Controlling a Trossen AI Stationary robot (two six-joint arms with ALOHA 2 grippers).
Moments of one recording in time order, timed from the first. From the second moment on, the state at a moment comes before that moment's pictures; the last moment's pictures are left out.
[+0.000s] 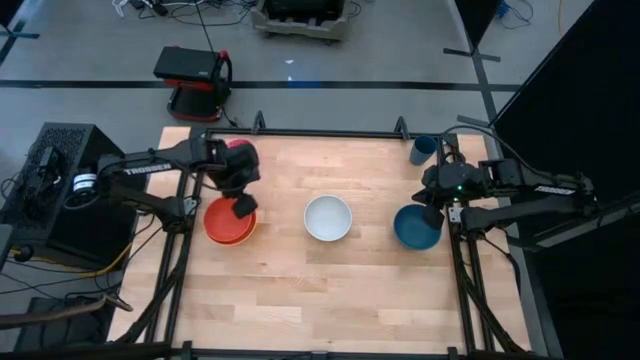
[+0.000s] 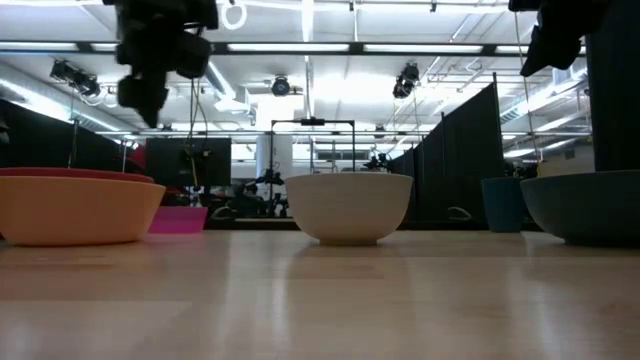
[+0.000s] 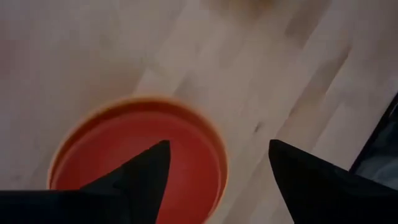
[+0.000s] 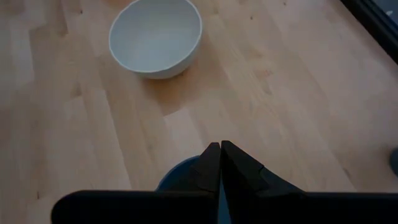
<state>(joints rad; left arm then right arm) 0.27 1.17 1.04 -0.97 0.29 -0.42 -0.01 0.77 0.97 -1.07 0.16 0.36</state>
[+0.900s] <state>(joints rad) 0.03 1.22 0.91 -0.94 0.27 -0.63 -0.01 0.77 0.97 -1.07 0.18 0.34</state>
